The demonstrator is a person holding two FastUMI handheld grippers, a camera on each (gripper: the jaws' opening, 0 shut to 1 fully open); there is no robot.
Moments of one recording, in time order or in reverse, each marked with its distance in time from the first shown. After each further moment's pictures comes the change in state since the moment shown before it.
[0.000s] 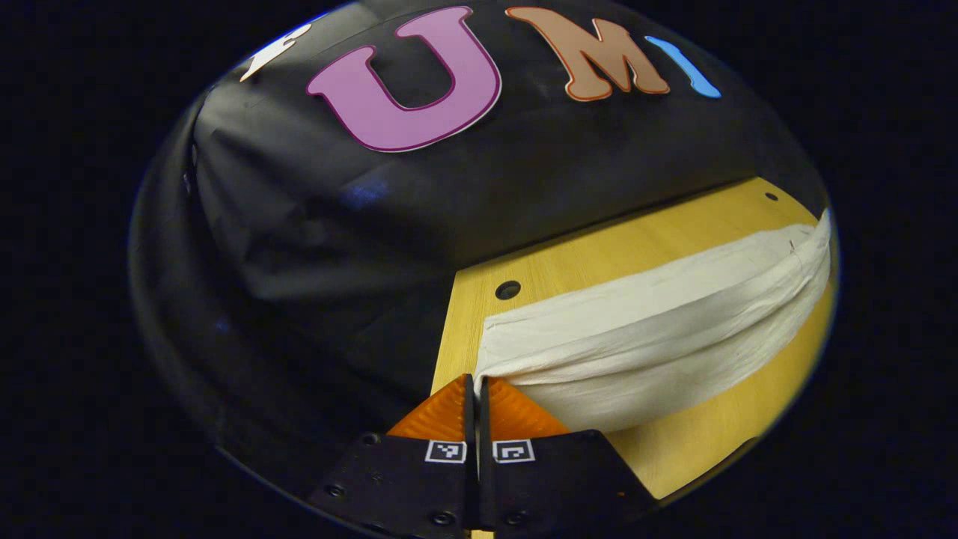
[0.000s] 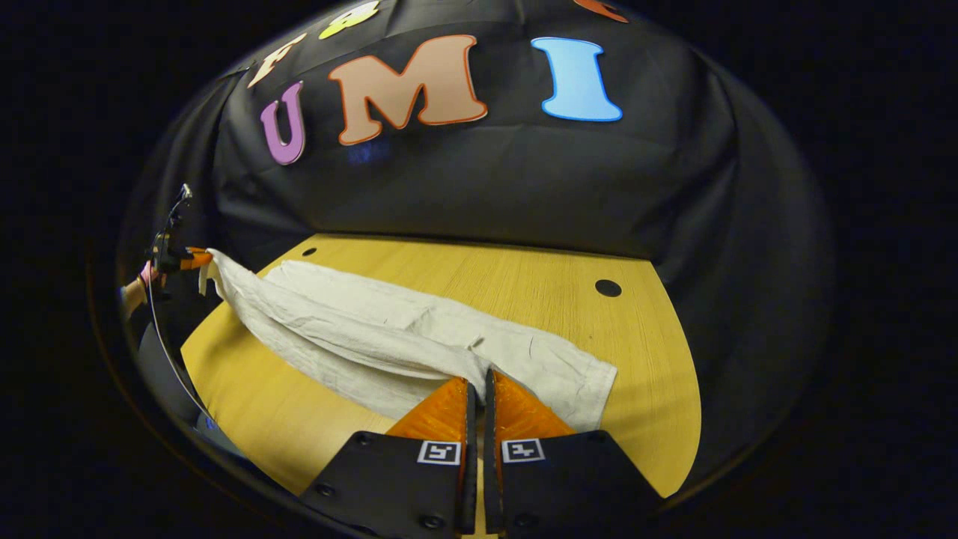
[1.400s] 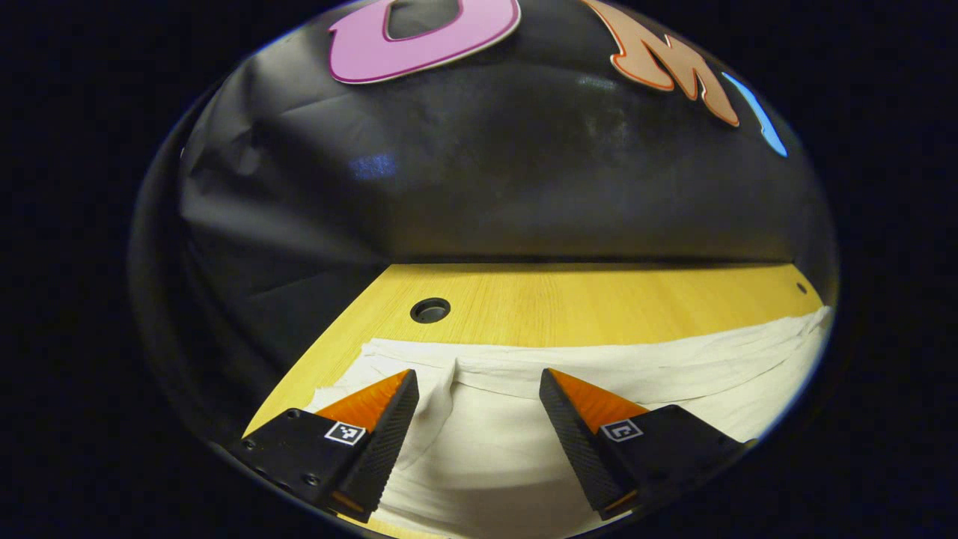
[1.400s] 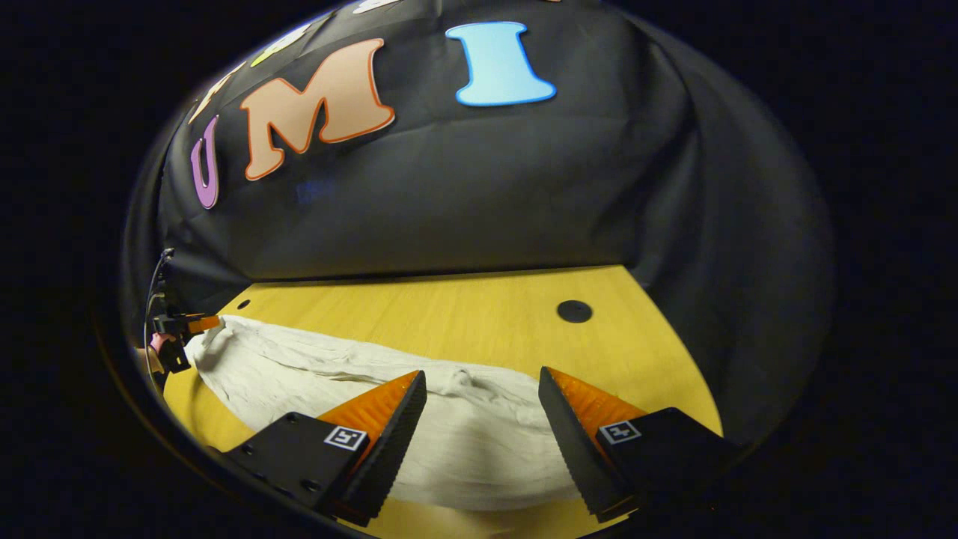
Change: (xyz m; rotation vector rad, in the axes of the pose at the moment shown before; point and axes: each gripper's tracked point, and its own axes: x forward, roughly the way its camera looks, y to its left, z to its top) left arm 0.169 -0.159 0.048 -0.353 -0.082 -0.072; right arm 0.087 -0.090 0.021 0.135 -0.087 -0.154
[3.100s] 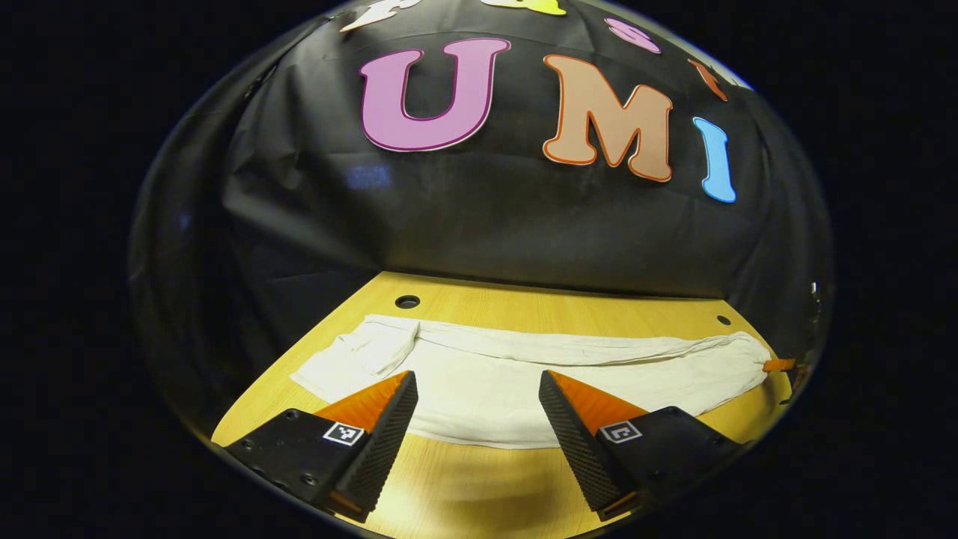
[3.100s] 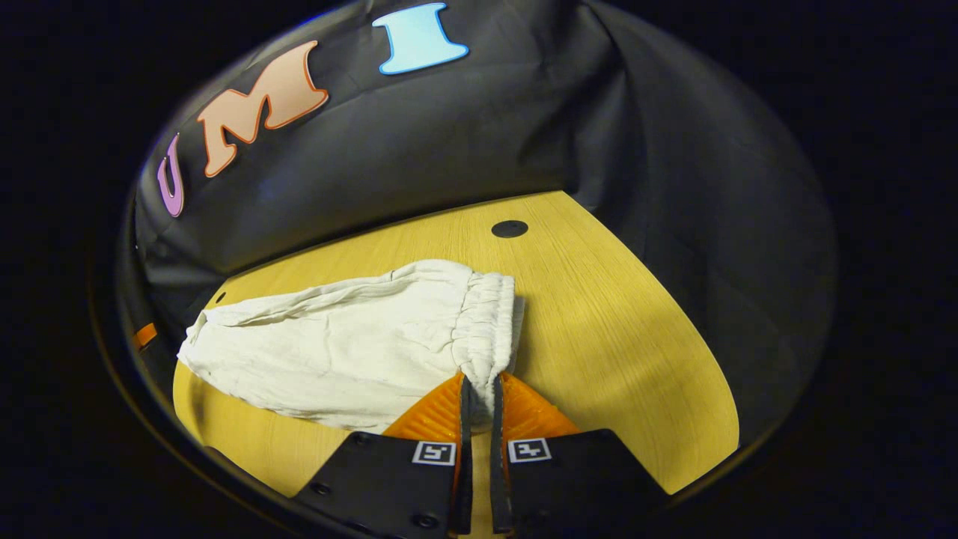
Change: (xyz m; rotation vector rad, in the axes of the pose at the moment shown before) left arm -0.190 -0.063 -0.001 -0.083 -0.083 -0.080; right arm -0.020 -0.049 -0.086 0.132 0.156 -0.067
